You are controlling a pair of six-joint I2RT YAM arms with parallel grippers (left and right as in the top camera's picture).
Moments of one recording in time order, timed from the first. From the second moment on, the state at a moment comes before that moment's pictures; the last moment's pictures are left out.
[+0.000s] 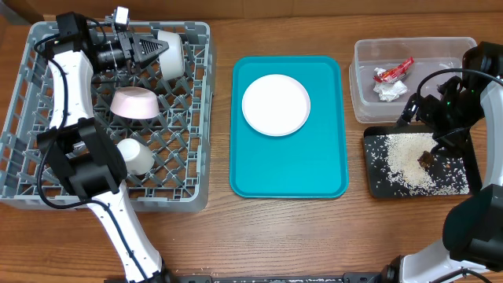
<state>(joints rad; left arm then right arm) 0.31 2.40 2.19 -1.03 1.36 -0.05 -0.28 1.78 1.68 -1.56 -0.24 0.25</state>
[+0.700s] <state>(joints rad) 0.52 2.39 2.18 -1.28 1.16 -0.02 -0.28 1.78 1.68 -1.57 -0.24 0.23</state>
